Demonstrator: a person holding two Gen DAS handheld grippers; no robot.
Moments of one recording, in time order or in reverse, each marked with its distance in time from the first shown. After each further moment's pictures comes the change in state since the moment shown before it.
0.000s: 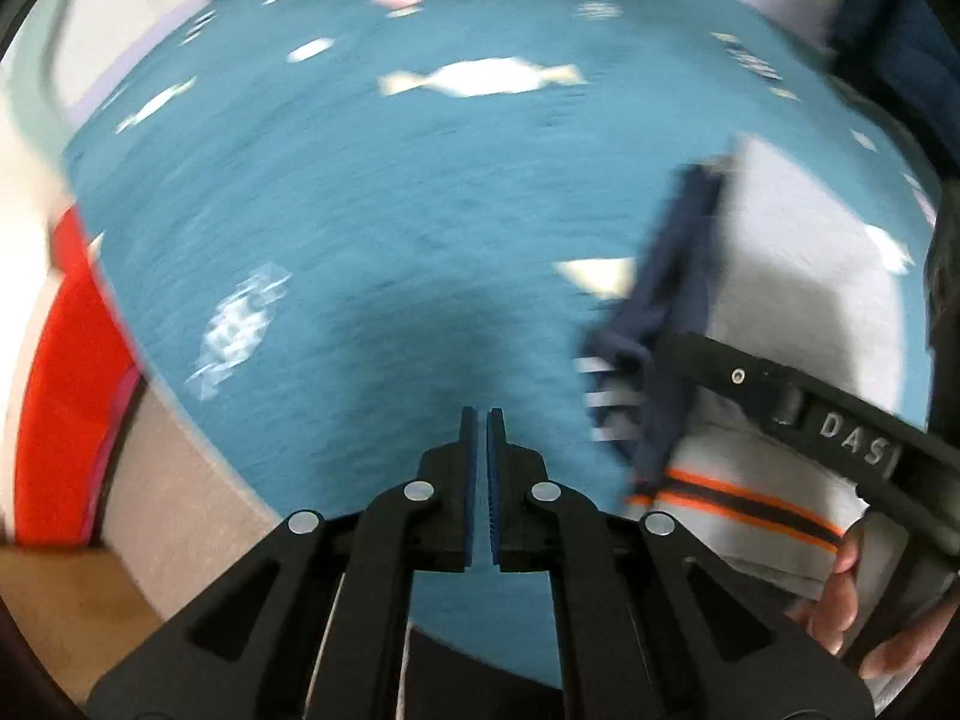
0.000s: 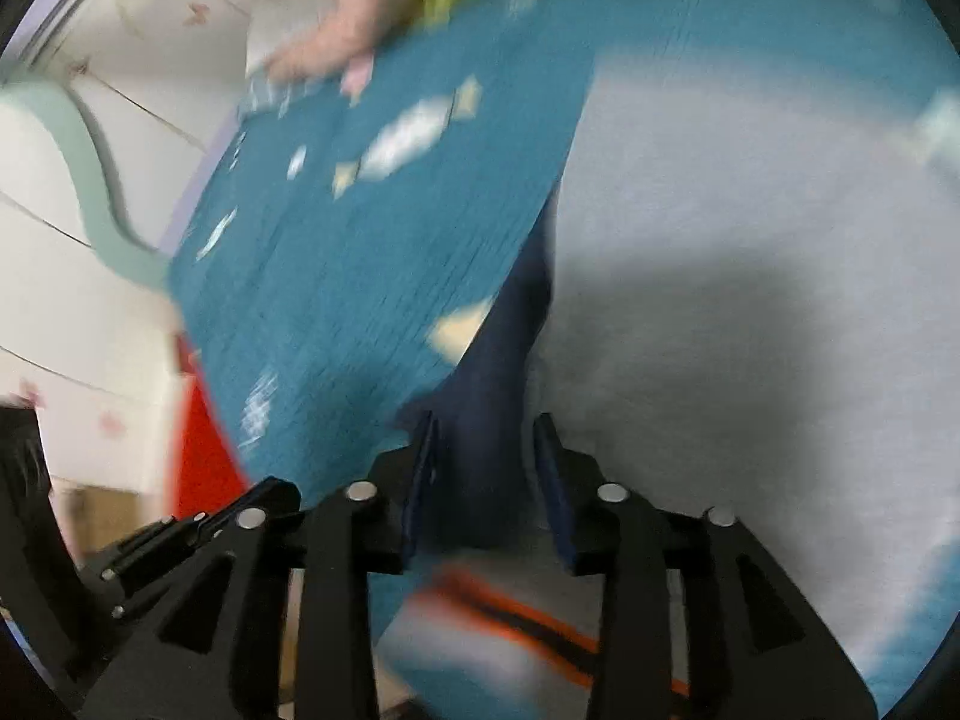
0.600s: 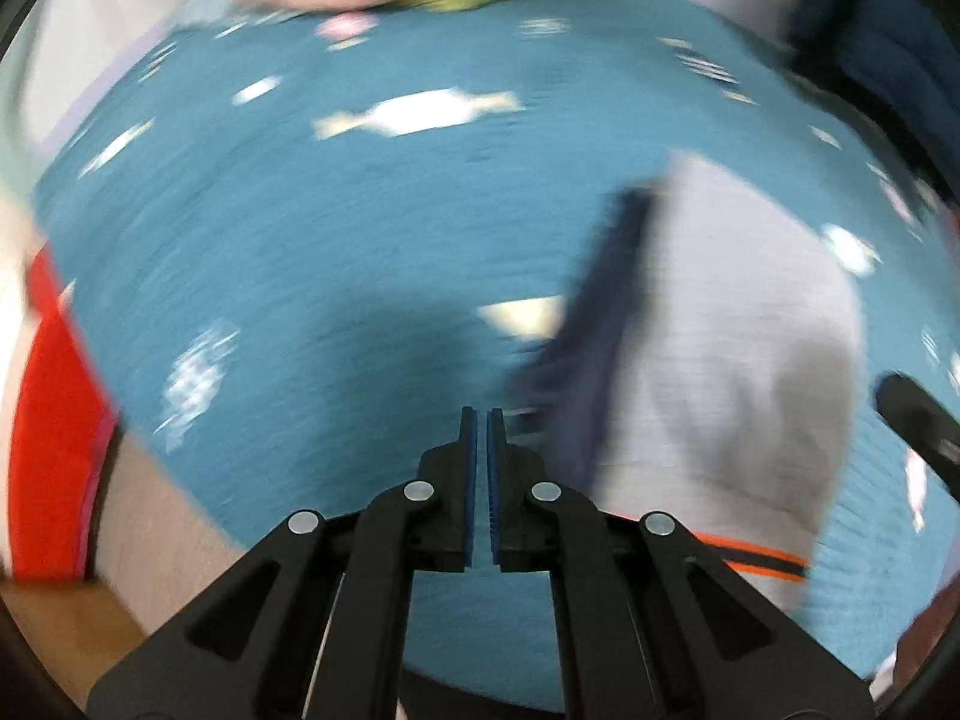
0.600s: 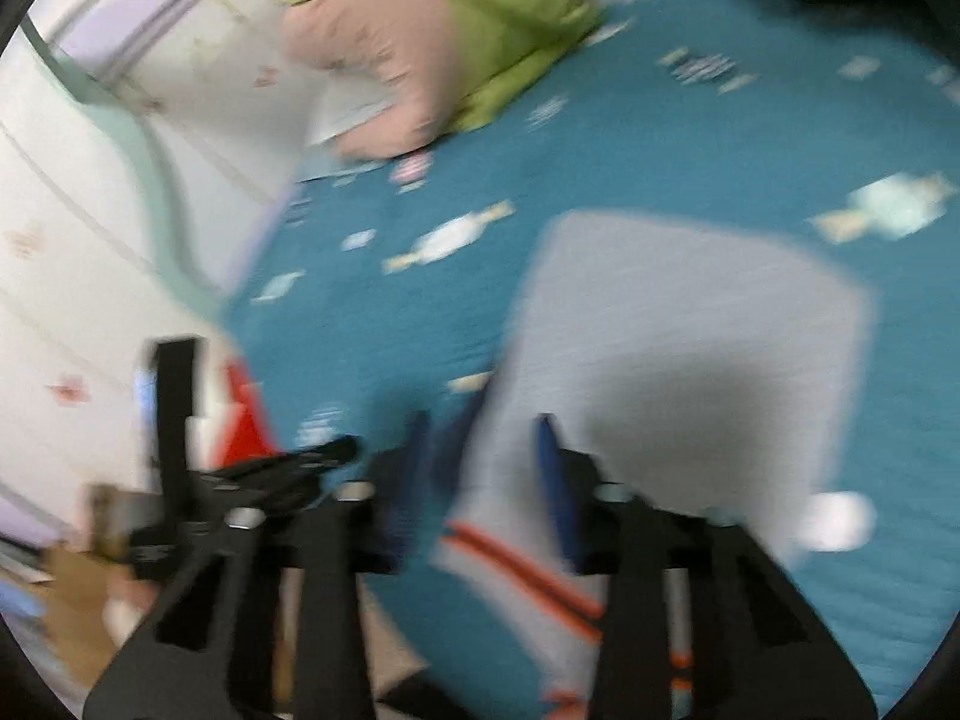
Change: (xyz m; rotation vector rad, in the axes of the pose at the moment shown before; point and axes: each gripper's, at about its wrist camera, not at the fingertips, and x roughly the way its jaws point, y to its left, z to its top) left arm 0.014 -0.065 0.032 0.146 -0.053 -0.139; right arm -0.148 -0.008 -0.023 -0.152 -0.303 -0.153
